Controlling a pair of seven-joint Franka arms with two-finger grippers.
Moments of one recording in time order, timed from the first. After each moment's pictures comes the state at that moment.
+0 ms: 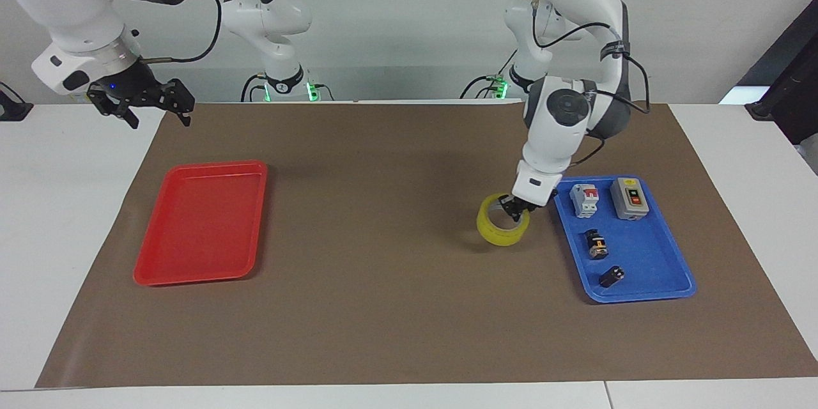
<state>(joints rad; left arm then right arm) -0.45 0.25 0.02 -1.88 0.02 2.17 -0.62 0.01 -0.02 -0.13 -1.62 -0.06 1.52 -0.19</state>
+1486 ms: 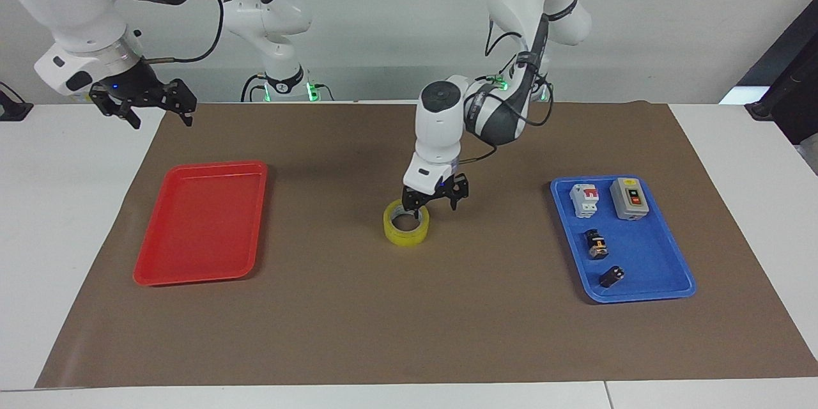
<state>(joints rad) -0.67 0.33 0.05 -1.77 0.08 2.19 -0.83 0.02 -0.02 -0.13 -1.62 -0.05 1.52 -0.19</state>
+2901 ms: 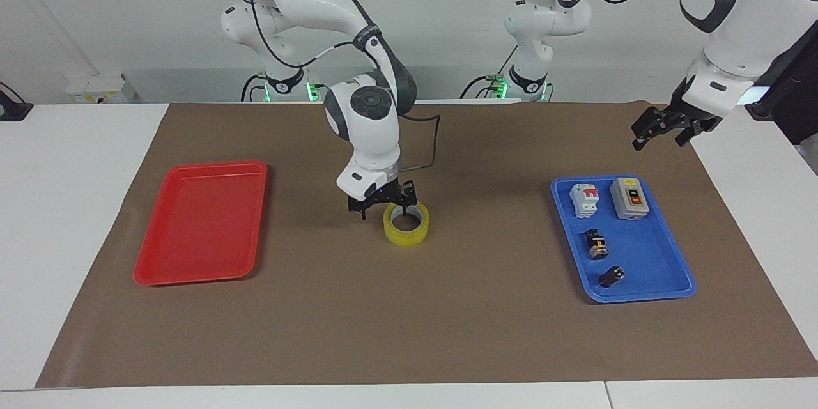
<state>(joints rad) -0.03 0.03 0.06 -1.63 -0.01 1.61 0.01 0.60 0.42 -0.10 -1.77 0.03 2.26 0.42</state>
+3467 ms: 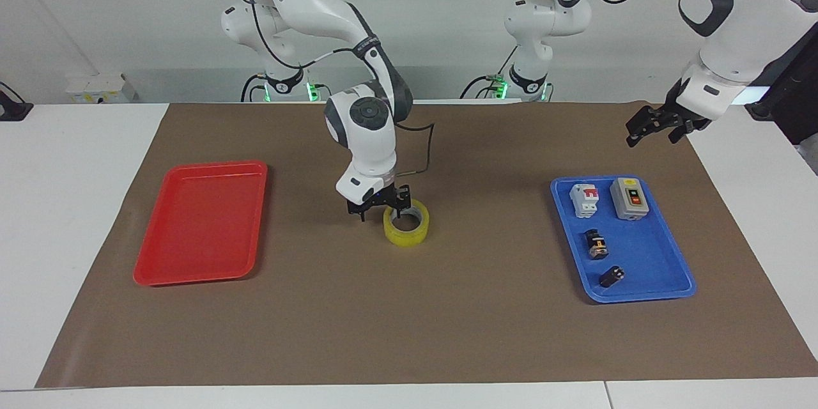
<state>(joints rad) -0.03 0.02 0.06 -1.66 -0.01 1.60 0.01 0.60 0.40 -0.10 -1.83 0.03 2.28 0.42</state>
